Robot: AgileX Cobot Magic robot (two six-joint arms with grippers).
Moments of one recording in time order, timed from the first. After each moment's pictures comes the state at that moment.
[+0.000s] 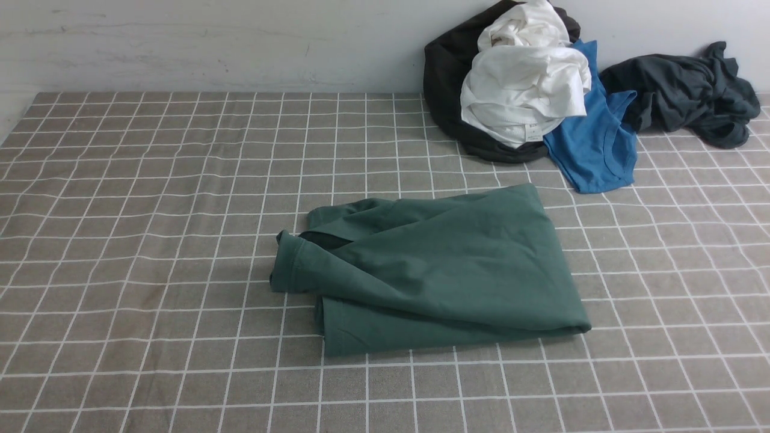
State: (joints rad) right arm -0.05 -0.01 0.03 -0.09 0.35 0.21; left arm -0.19 0.17 -0.57 -0.19 0.99 0.31
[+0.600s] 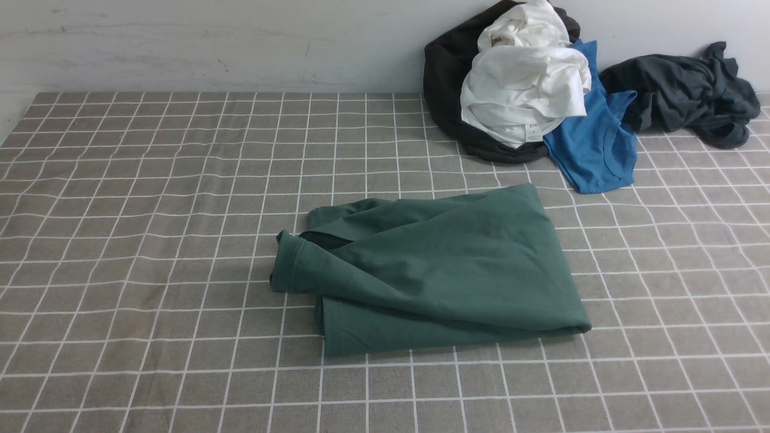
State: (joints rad) right arm 0.02 -0.01 0.03 -0.07 0.35 0.18; left arm -0.19 0.17 -0.56 -0.19 0.99 0.31
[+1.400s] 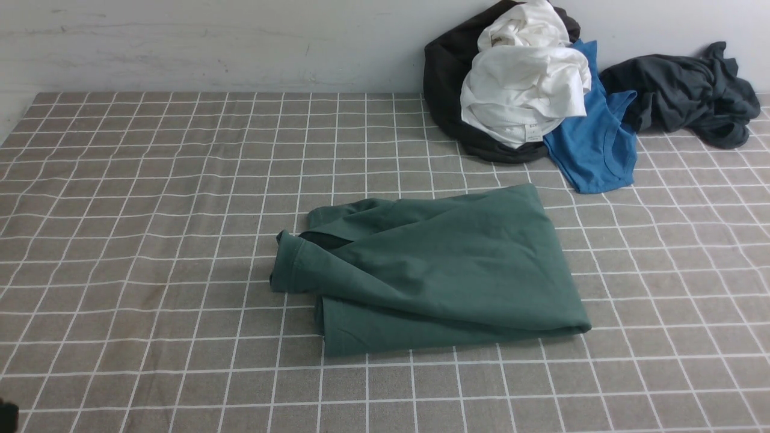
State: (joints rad) right arm 0.02 -0.01 0.03 -0.07 0.35 0.18; left arm -0.15 0.13 -0.44 -0.23 0.75 0.31
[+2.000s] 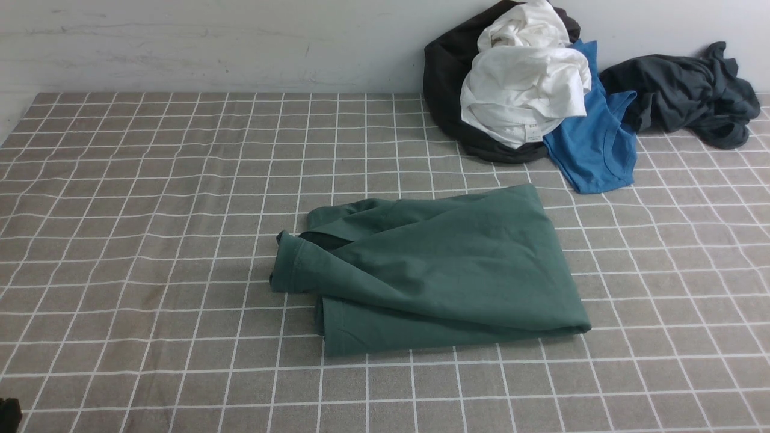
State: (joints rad) right arm 0.02 -0.01 0.03 -0.07 0.35 0.18; left arm -0.01 -0.01 0.03 -0.01 0.30 0.04
